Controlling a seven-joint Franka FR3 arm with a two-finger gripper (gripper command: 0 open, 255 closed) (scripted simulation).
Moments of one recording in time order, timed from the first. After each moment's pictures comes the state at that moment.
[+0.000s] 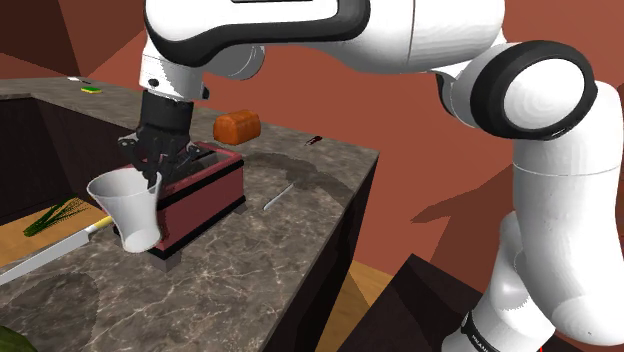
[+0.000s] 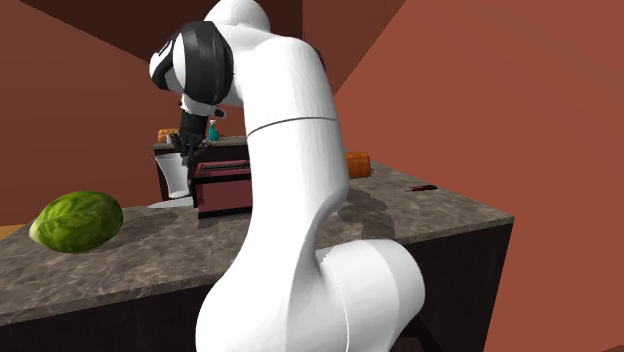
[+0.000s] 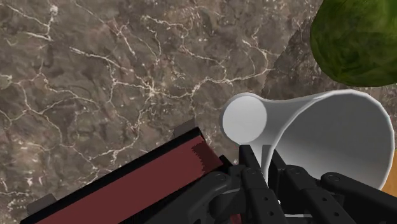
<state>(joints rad) 0.42 0.40 0.13 -1.35 0.21 1.89 0.60</state>
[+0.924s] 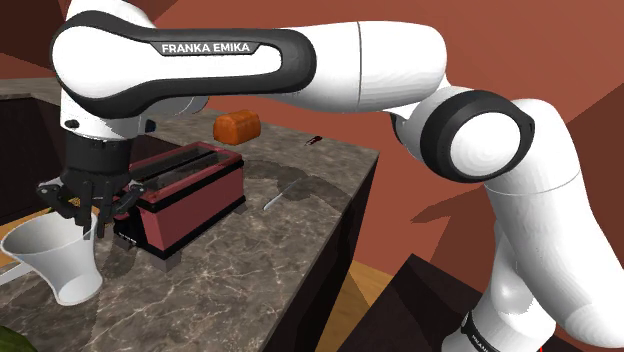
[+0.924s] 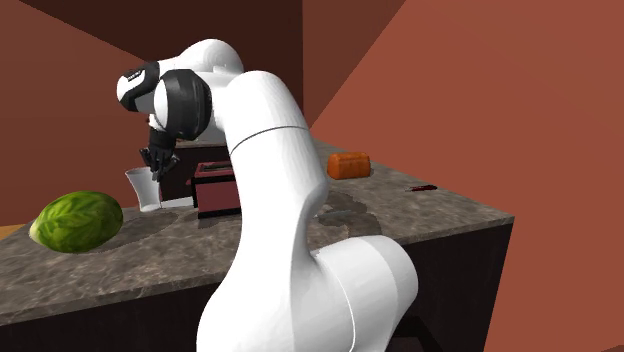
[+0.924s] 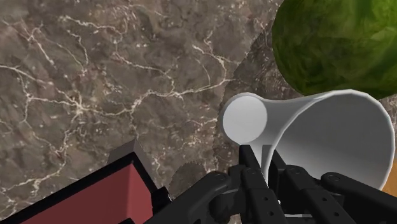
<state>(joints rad) 0.55 0.65 0.15 -1.09 0.15 1.91 0.74</state>
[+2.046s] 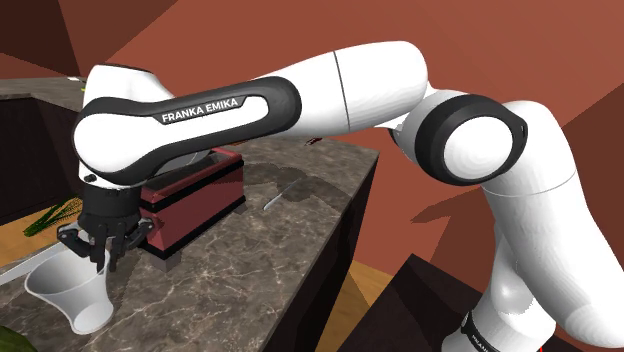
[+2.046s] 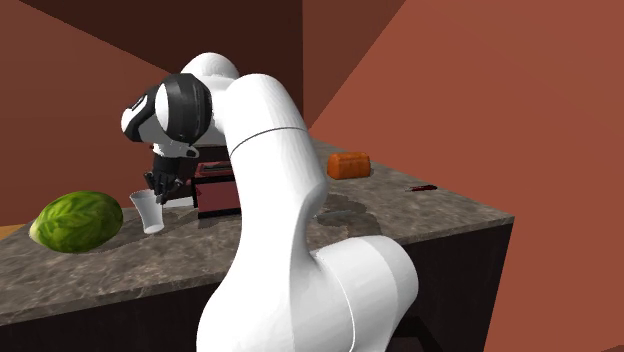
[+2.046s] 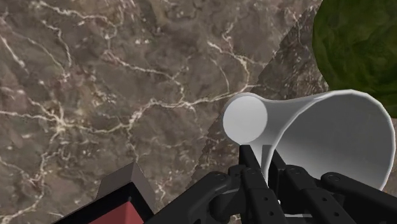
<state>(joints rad) 0.54 0.67 0.15 -1.26 0.16 2.10 0.70</state>
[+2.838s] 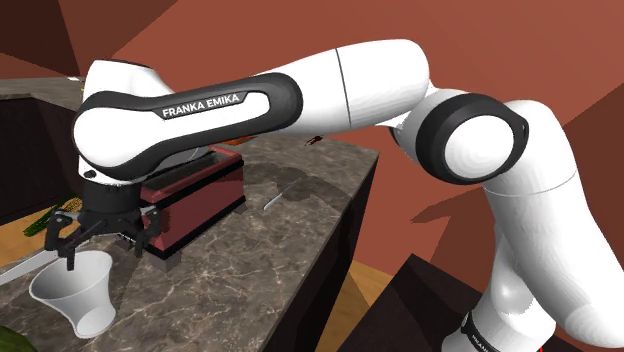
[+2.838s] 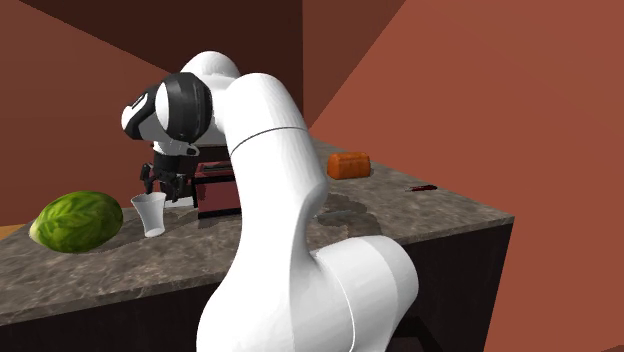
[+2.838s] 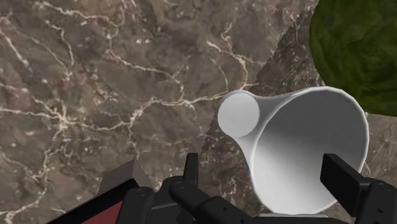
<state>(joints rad) 0.54 0.67 0.15 -1.26 0.16 2.08 0.70</state>
